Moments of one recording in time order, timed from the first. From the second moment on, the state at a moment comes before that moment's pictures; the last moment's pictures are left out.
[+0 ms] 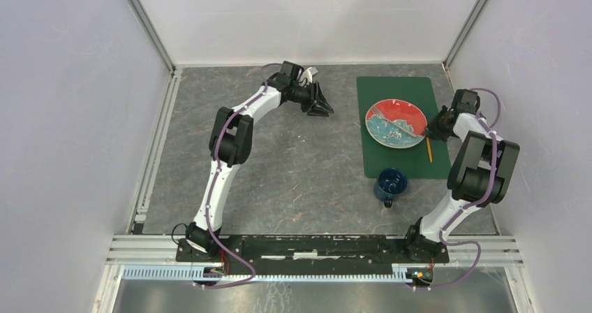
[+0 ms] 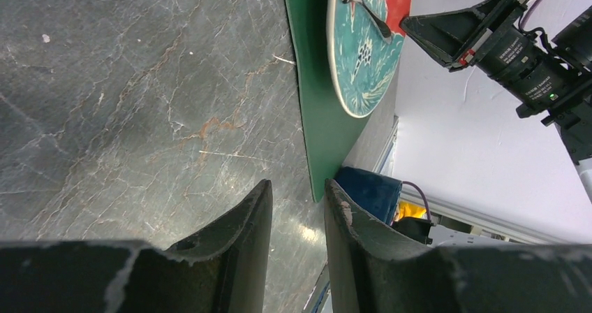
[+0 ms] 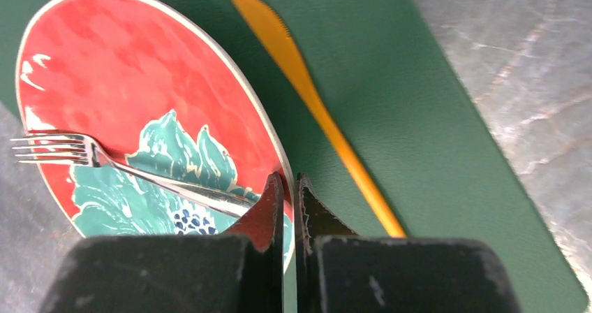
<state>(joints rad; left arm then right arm) -0.44 2.50 2.09 -0.40 0.87 -0.69 -0.37 1.77 1.13 -0.37 -0.13 0.43</state>
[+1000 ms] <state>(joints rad) -0.43 2.50 2.08 -0.39 0.87 -0.69 -0.41 1.66 1.05 -0.54 0.05 0.39</state>
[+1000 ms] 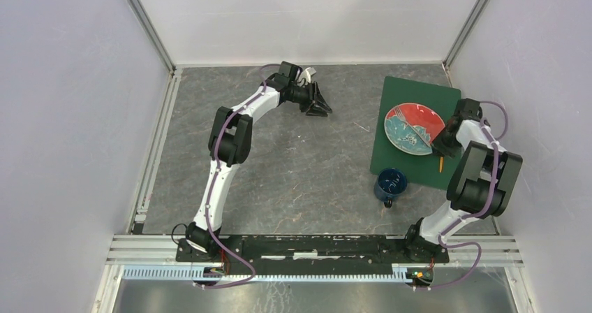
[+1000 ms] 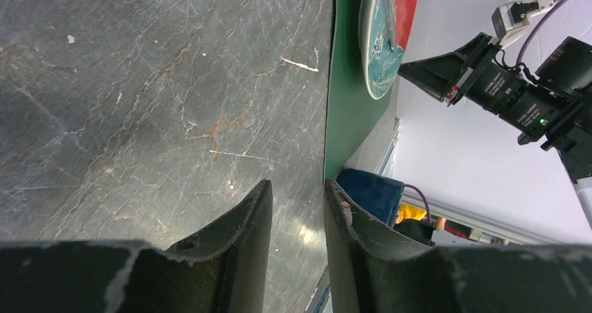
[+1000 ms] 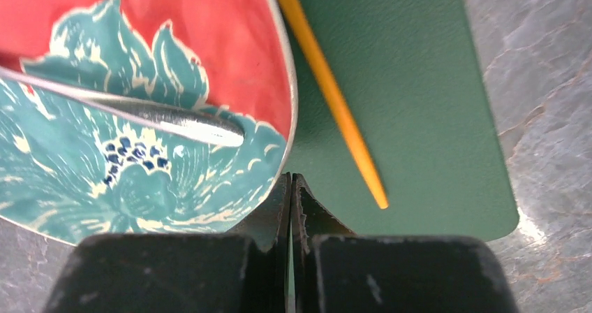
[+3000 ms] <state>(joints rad) -0.37 2.50 2.07 -0.39 0.86 -0.69 -0.43 1.85 1.19 -0.35 -0.07 0.40</state>
